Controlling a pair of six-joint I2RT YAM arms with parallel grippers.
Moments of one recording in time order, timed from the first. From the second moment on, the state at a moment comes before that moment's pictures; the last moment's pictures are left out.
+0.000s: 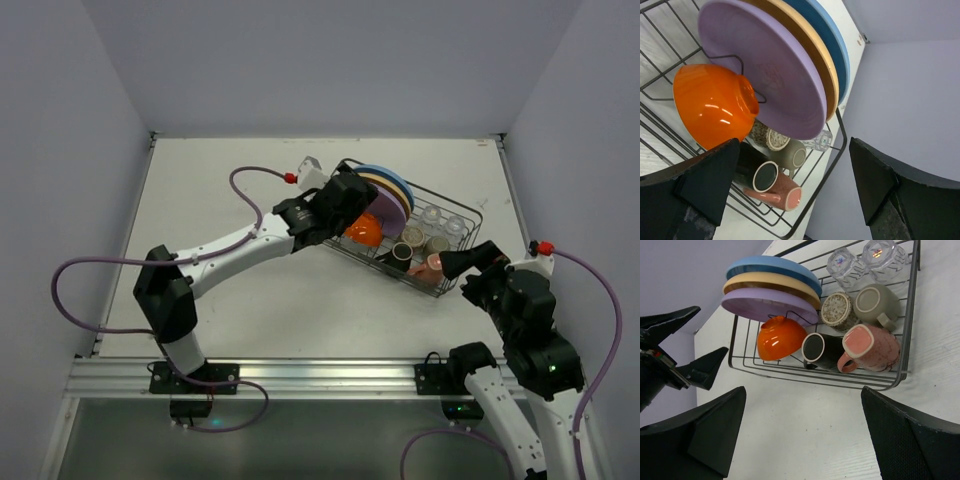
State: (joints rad) left arm -0.91 1.69 1.46 -0.37 -0.47 -1.47; right arm 0.25 0.35 0.84 -0.89 0.17 0.88
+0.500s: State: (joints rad) left arm -1.00 1.95 1.80 -0.79 -0.62 -1.65; right arm 0.25 0.35 0.85 -0.89 0.21 0.83
